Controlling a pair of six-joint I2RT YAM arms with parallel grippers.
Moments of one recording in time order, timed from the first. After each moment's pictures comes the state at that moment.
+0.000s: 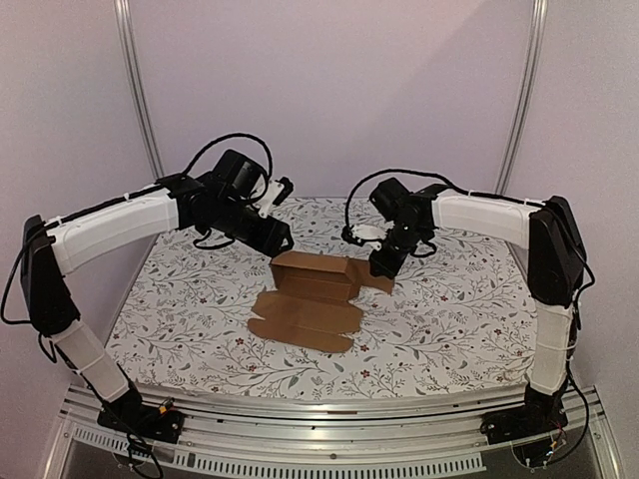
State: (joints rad) left arm -0.70 1.63 1.44 -0.64 0.01 -0.09; right arm 0.67 2.03 1.66 -0.82 -0.11 -0.32
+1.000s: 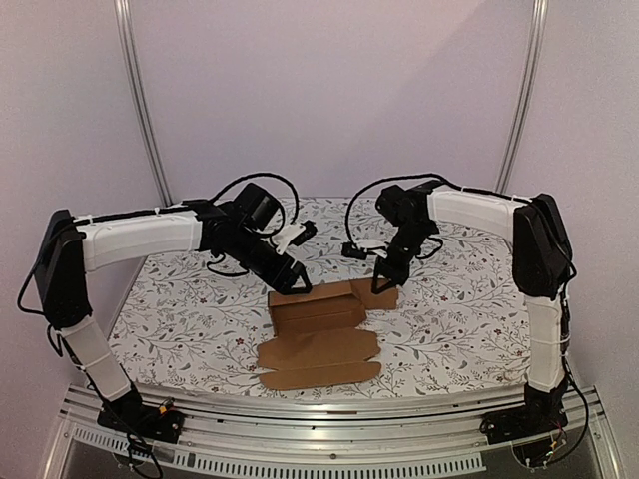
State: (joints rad) left arm -0.73 1.71 1.31 -0.59 0.31 -0.02; right arm 0.60 2.13 1.78 -1.10 -0.44 -0.66
